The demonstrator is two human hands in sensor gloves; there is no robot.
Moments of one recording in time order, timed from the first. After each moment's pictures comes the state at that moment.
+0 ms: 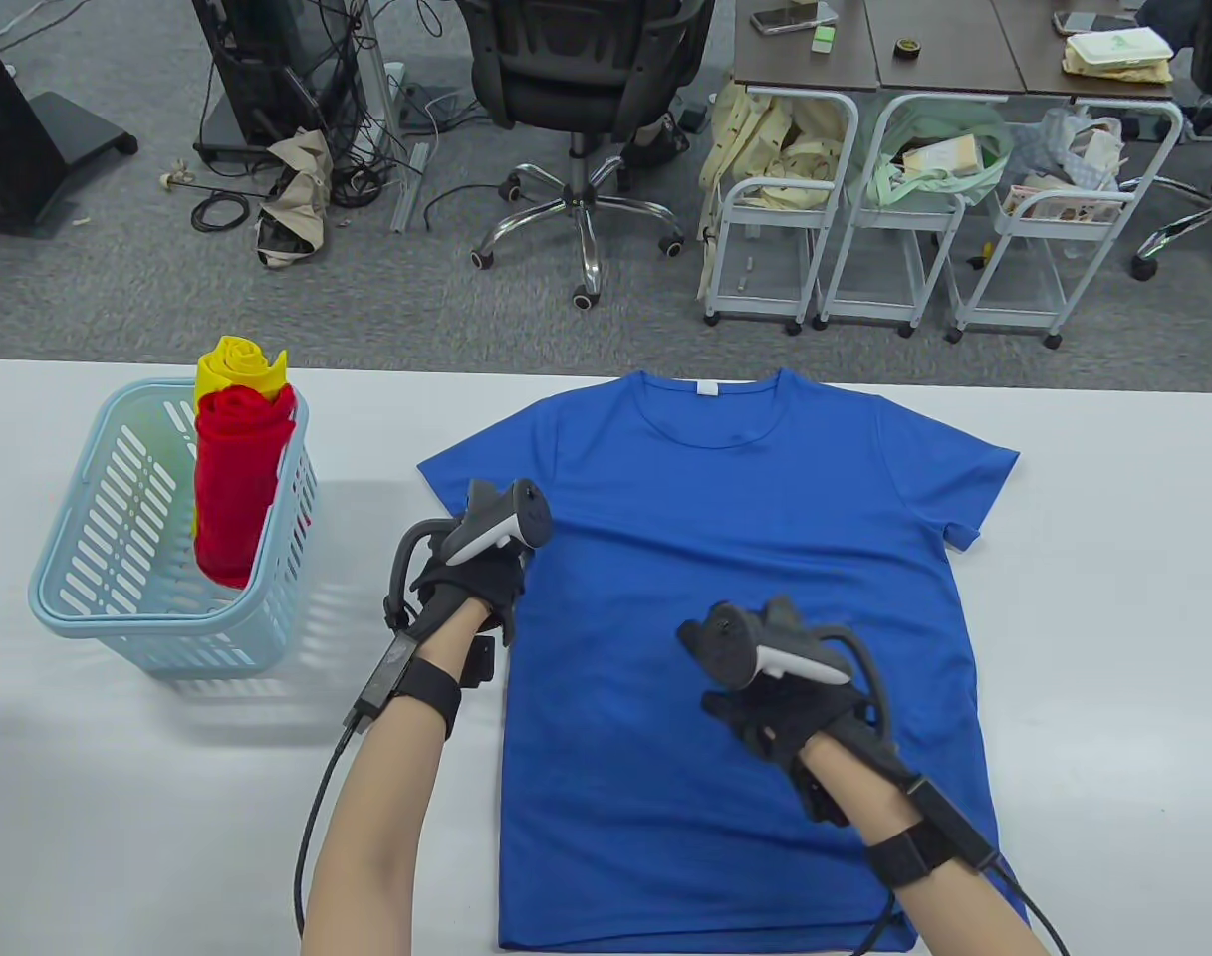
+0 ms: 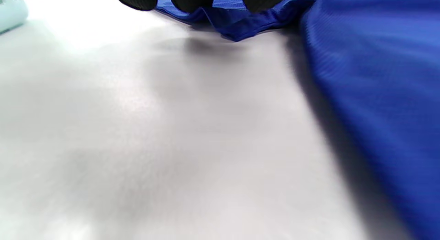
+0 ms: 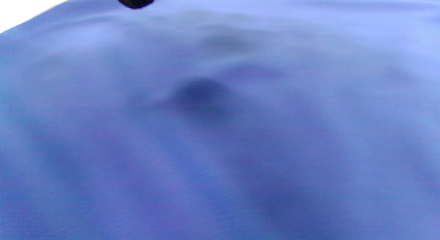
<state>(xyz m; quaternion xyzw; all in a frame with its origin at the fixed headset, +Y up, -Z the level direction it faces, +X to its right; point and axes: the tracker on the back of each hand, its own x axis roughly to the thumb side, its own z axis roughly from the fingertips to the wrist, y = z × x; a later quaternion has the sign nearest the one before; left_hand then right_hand) -0.146 -0.761 -0.464 -0.25 0.00 -0.04 0.97 0.091 -0.736 -0.310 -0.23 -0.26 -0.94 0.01</state>
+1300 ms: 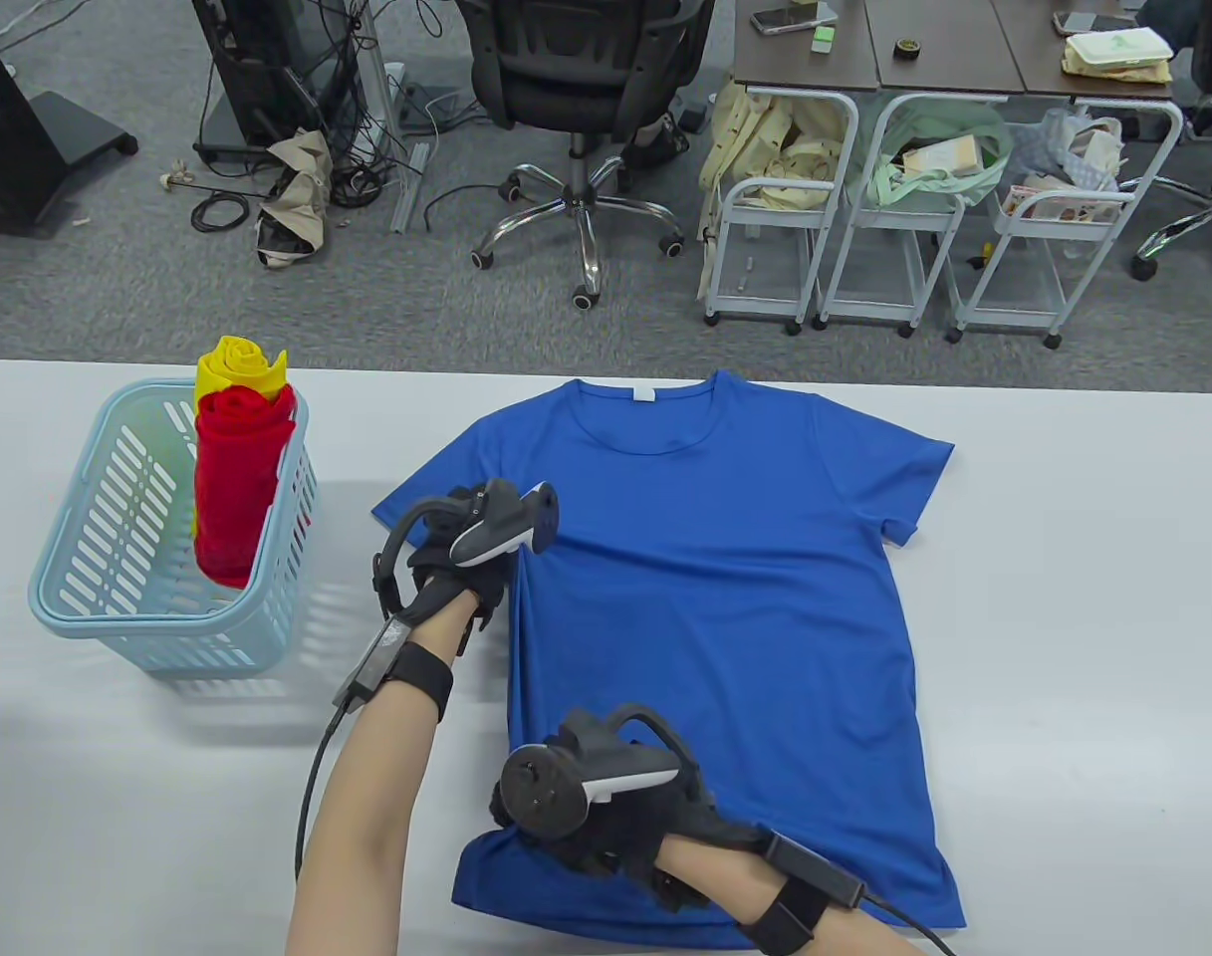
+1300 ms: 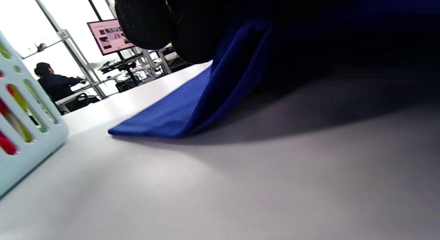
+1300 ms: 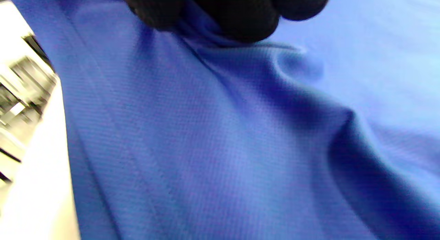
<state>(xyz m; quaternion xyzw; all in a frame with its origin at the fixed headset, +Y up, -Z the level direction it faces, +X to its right) -0.149 -0.731 -0.465 -0.10 -0.02 -0.17 0.98 -0.036 -0.702 -0.240 -0.46 -0.20 -0.86 -0.08</state>
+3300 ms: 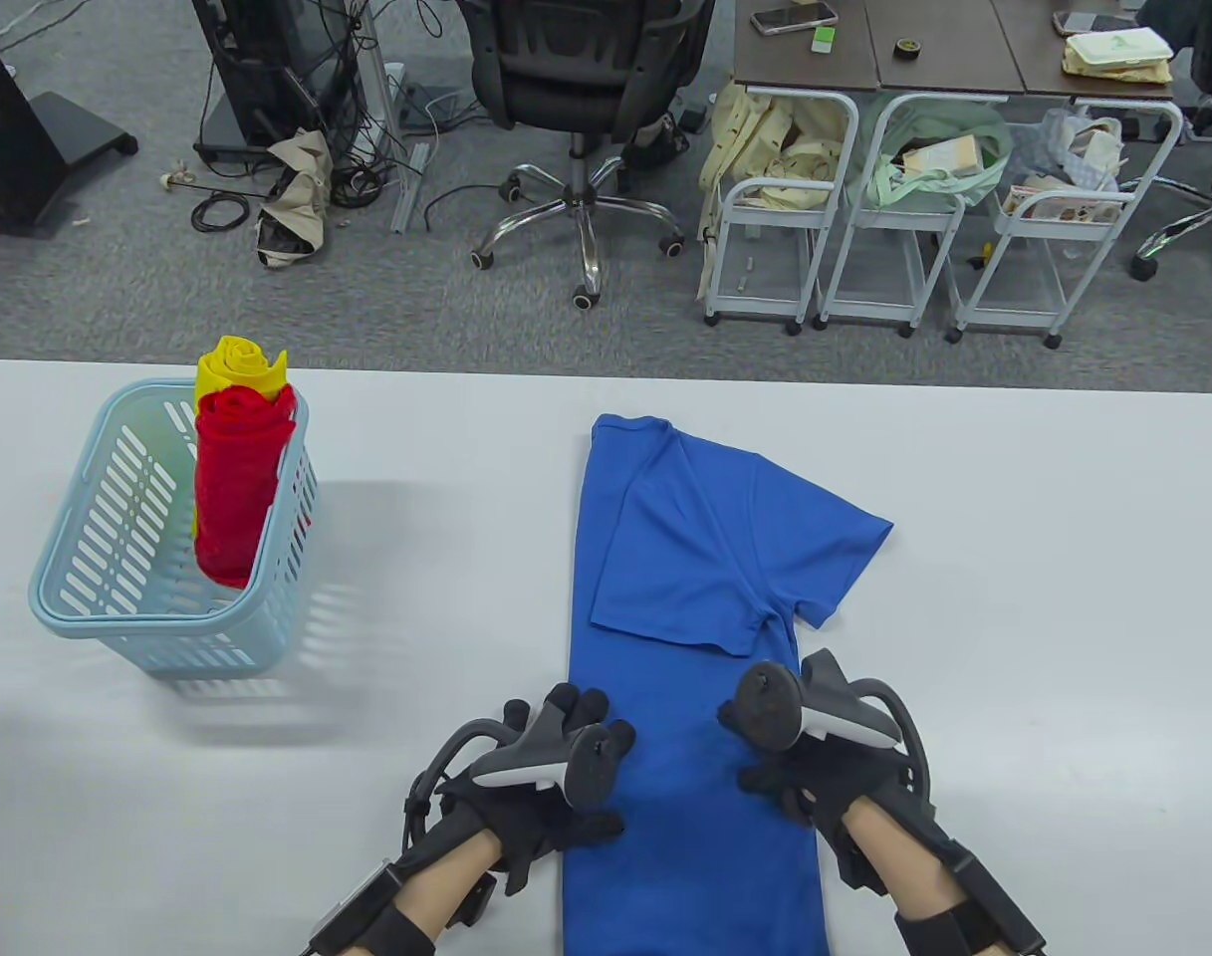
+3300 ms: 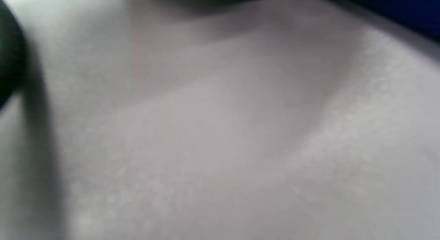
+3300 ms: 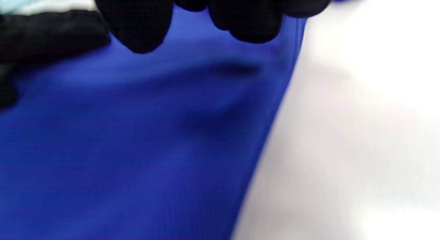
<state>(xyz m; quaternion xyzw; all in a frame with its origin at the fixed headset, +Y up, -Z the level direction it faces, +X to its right) -0.091 -0.791 -0.262 -0.35 -0.27 -0.07 0.89 0.140 -0.719 -0.291 -0.16 -0.22 -0.96 -0.03</state>
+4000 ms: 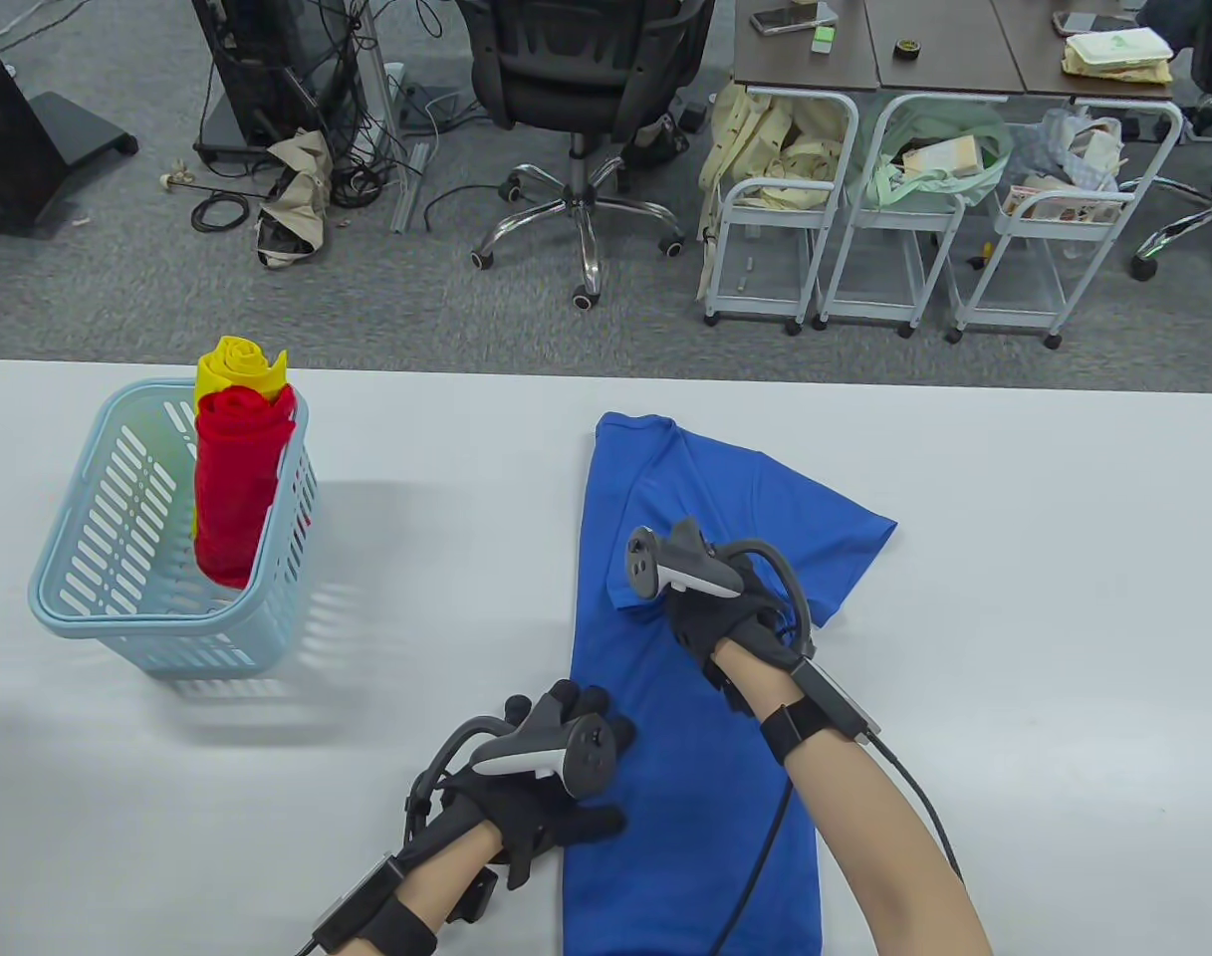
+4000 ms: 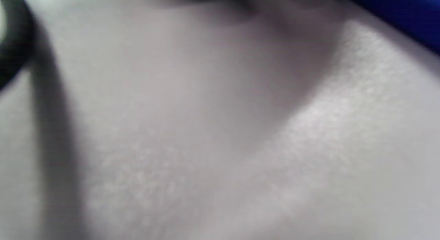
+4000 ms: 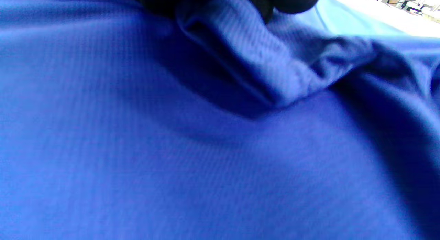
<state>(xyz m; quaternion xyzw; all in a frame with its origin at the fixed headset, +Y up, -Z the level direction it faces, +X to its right) -0.092 -0.795 -0.265 -0.38 -0.26 -0.05 0.89 0.067 -0.755 -0.430 -0.09 -0.20 -0.97 0.11</state>
